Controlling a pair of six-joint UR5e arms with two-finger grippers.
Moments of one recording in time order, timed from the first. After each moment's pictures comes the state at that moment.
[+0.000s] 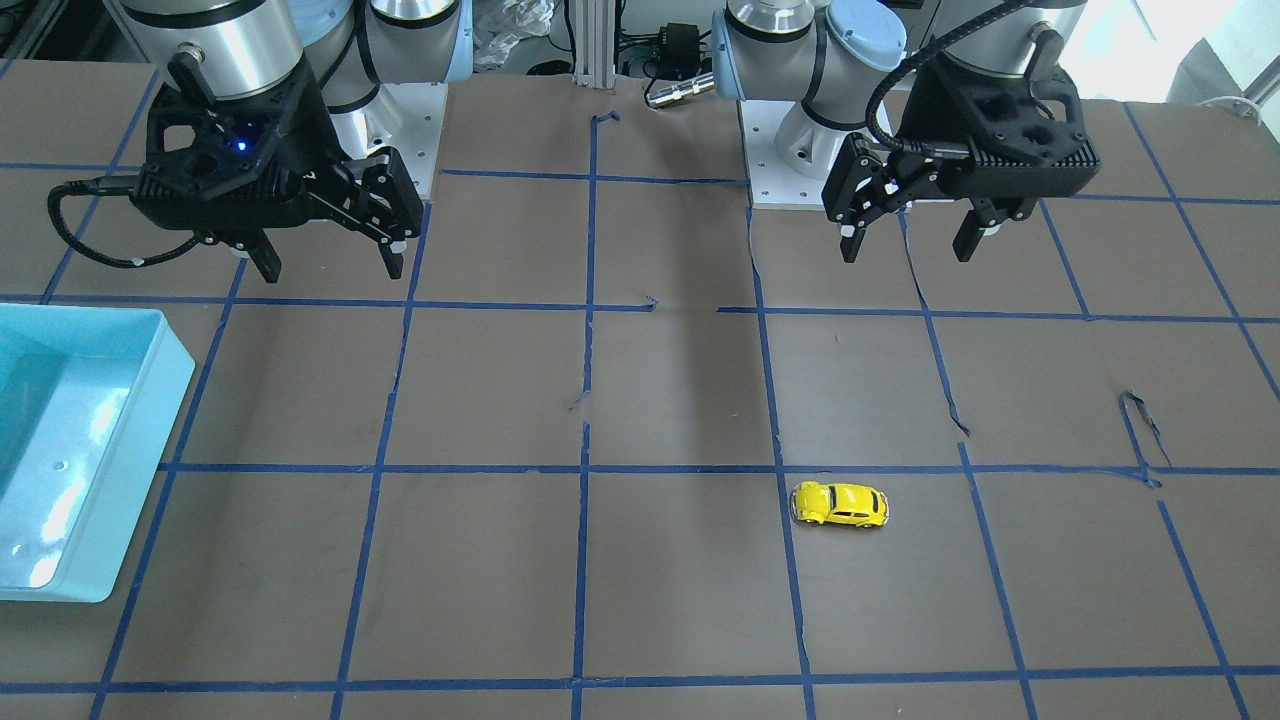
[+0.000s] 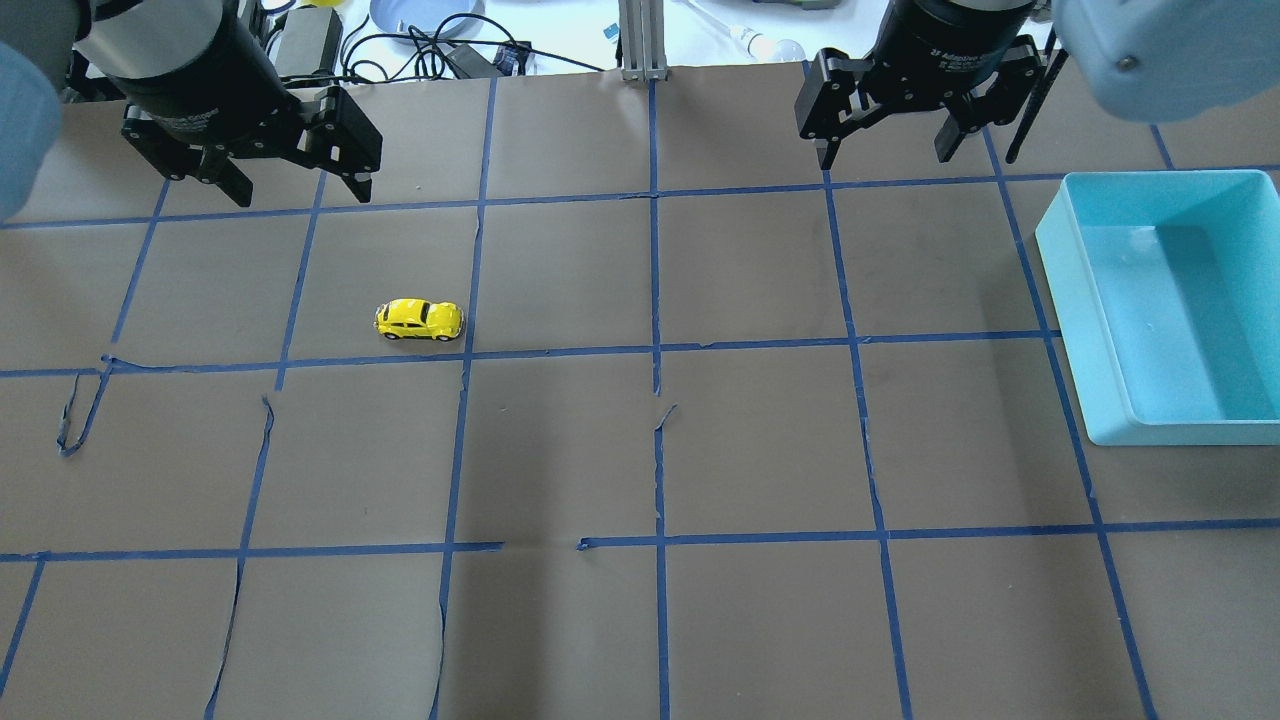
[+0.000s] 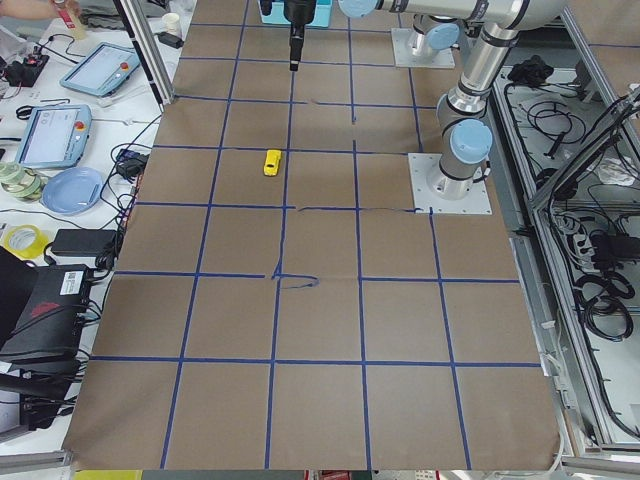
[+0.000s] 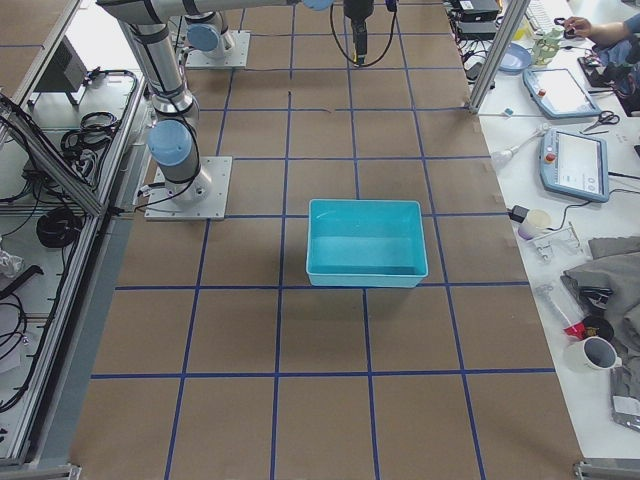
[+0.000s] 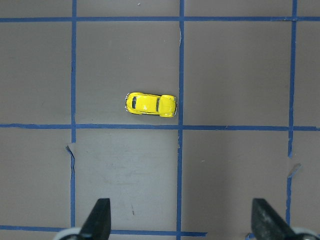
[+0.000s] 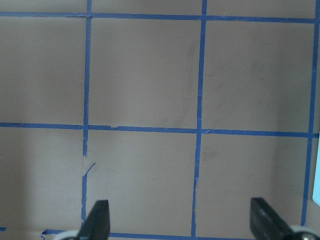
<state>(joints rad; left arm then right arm) -1.56 -1.55 -1.52 -1.52 1.61 -0.01 1.66 -1.50 1.44 -1.61 -1.55 0.04</state>
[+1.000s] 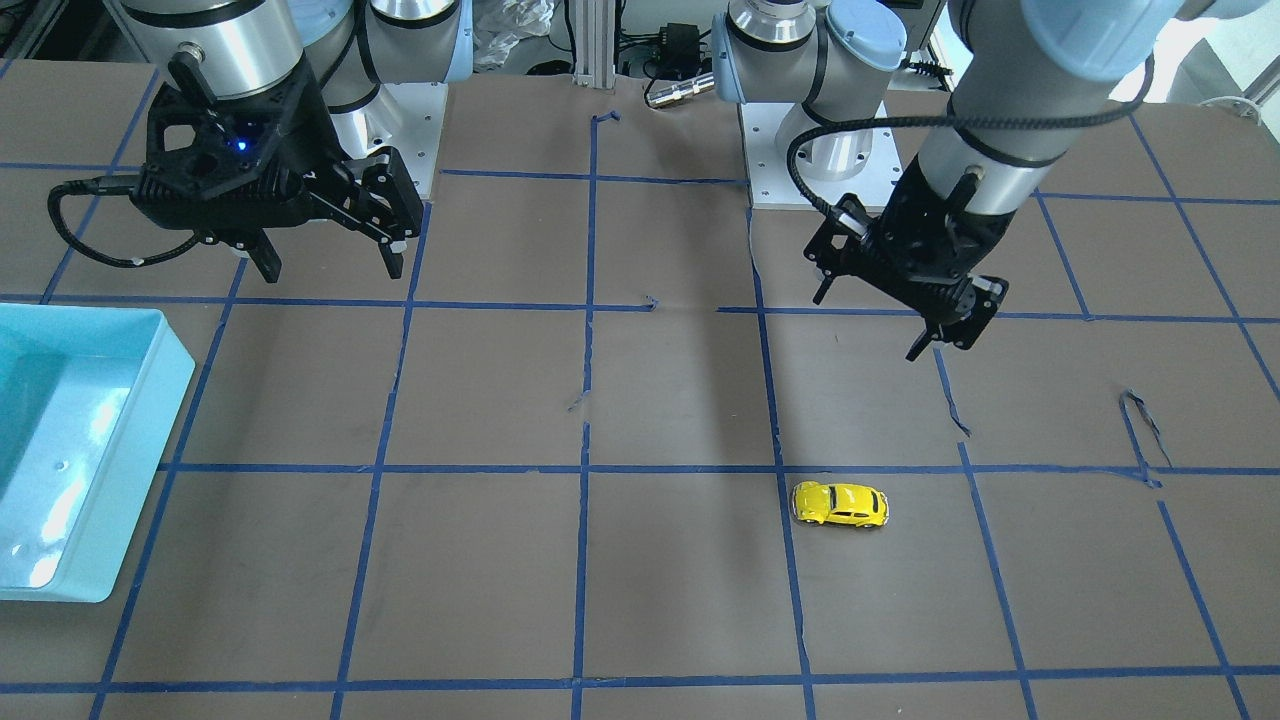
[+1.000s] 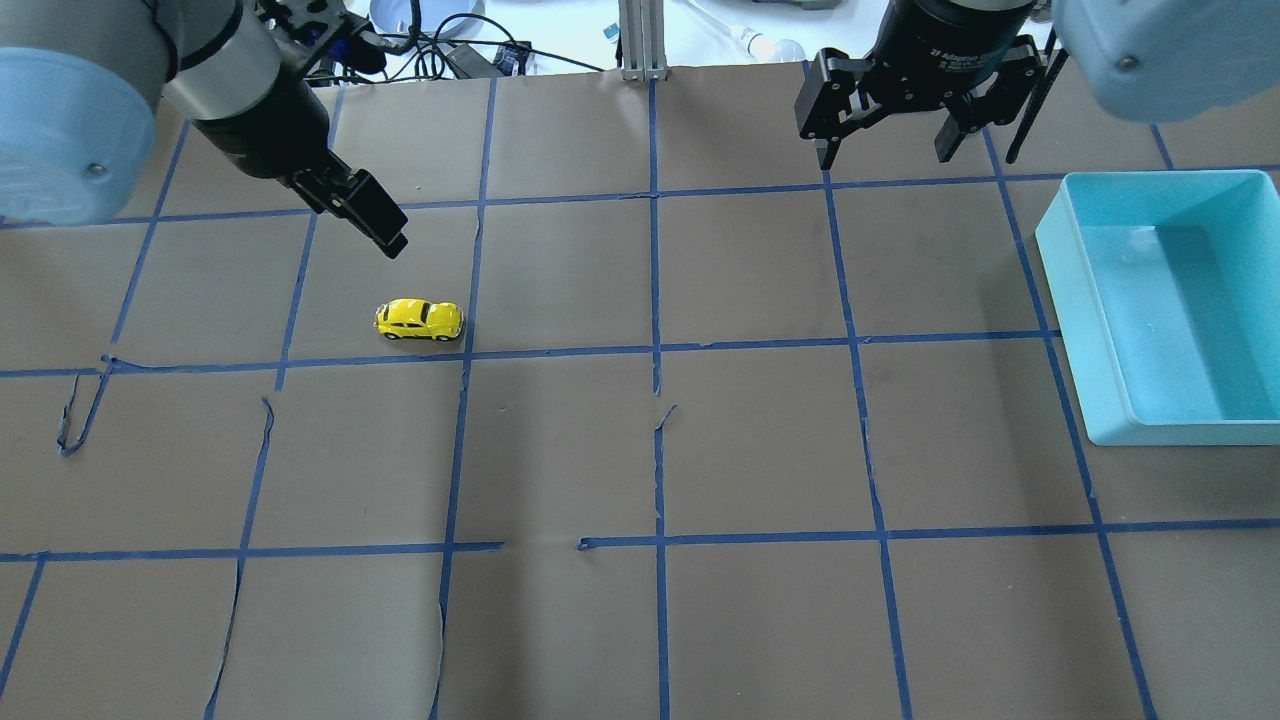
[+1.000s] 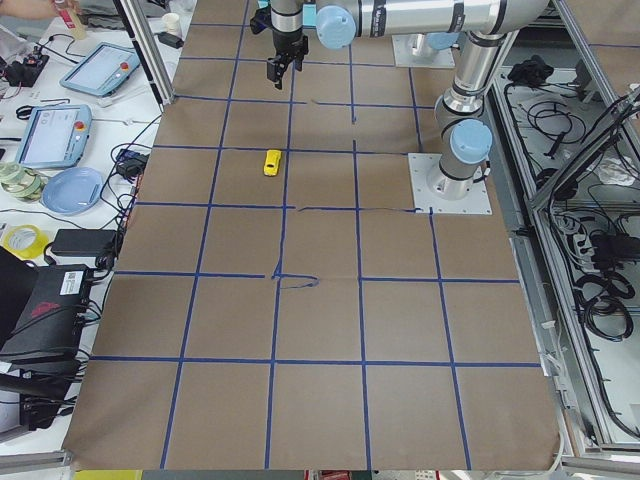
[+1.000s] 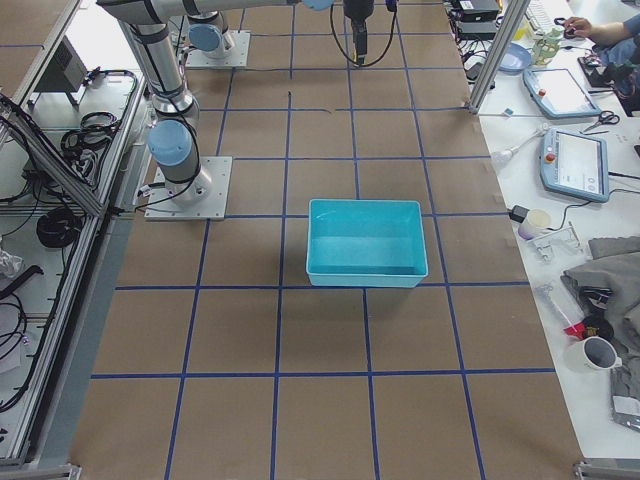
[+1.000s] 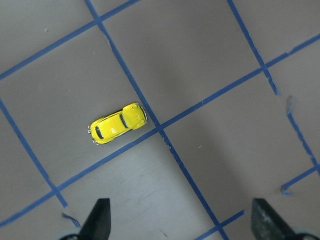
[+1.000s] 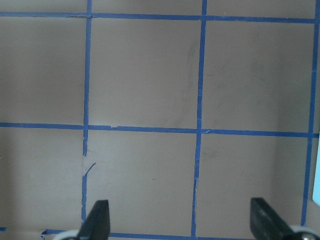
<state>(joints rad) -1.53 -1.66 -1.59 -1.44 1.51 0.76 1.66 -1.50 1.44 -1.61 -1.55 0.04</state>
